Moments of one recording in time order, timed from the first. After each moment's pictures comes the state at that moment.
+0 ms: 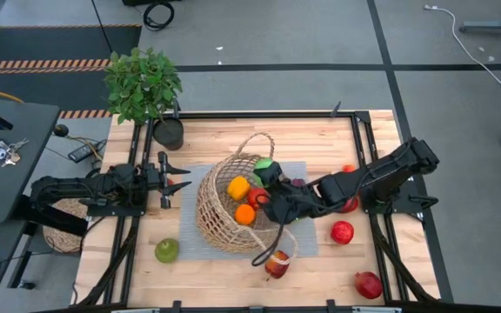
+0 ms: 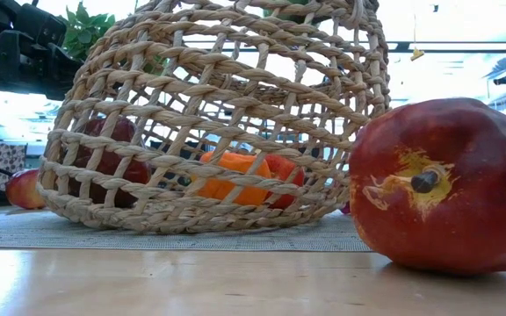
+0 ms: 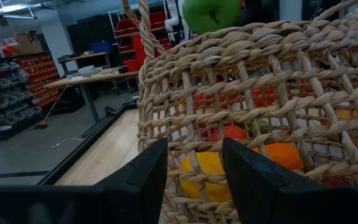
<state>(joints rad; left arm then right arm) 0.04 0.07 0.01 0.08 -0.12 0.17 0.37 1.64 1.45 -0.59 0.90 -0.89</state>
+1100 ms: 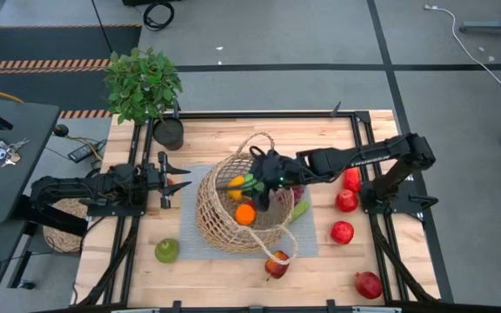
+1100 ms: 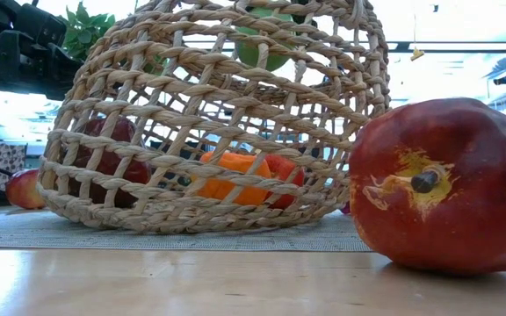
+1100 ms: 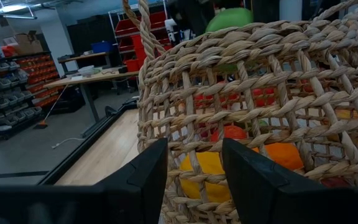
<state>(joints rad) 0.04 0.07 0.01 0.08 -0.12 0.17 0.12 1.64 1.45 -0.49 0.22 0.45</state>
